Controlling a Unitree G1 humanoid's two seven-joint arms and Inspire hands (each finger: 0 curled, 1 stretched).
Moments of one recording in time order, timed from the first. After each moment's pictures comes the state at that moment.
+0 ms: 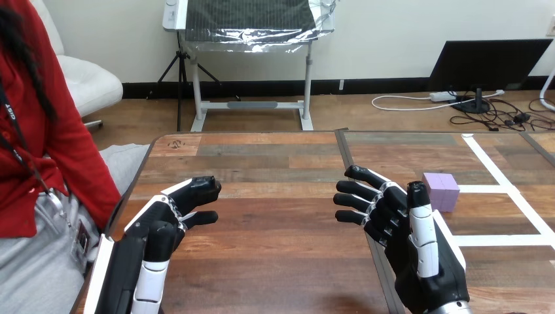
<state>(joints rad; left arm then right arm) 0.53 0.13 -0.10 -0.20 -0.12 -0.66 -0.10 0.18 -0.08 -0.01 0.11 0.30 -0.32 0.39</state>
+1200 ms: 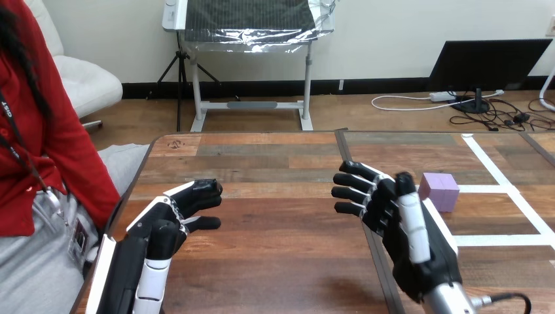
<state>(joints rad) 0.53 0.13 -0.10 -0.20 -0.11 -0.63 -0.10 0.03 -0.11 -0.04 0.29 0.23 -0.34 0.38</state>
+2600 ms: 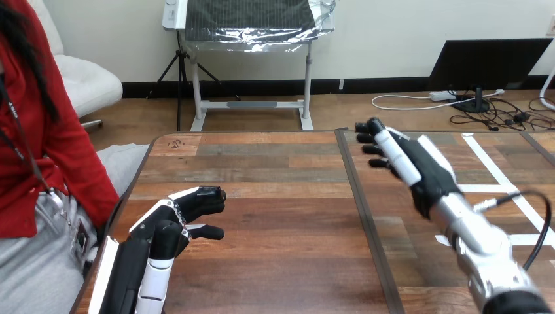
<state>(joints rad) 0.53 0.14 -0.10 -0.20 -0.11 -0.61 -0.10 -0.61 -0.31 0.00 1.01 -0.09 -0.32 0.20</state>
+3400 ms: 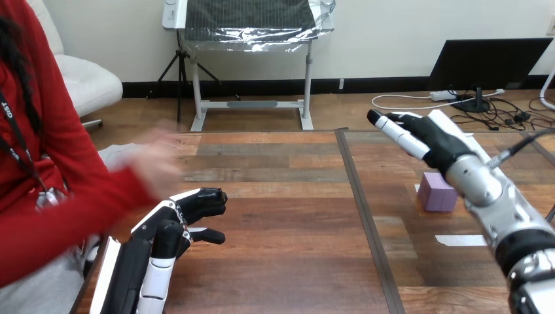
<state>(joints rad) 0.53 0.14 -0.10 -0.20 -0.11 -0.60 -0.11 -0.87 -0.40 0.14 1.24 -0.38 -0.16 0.08</state>
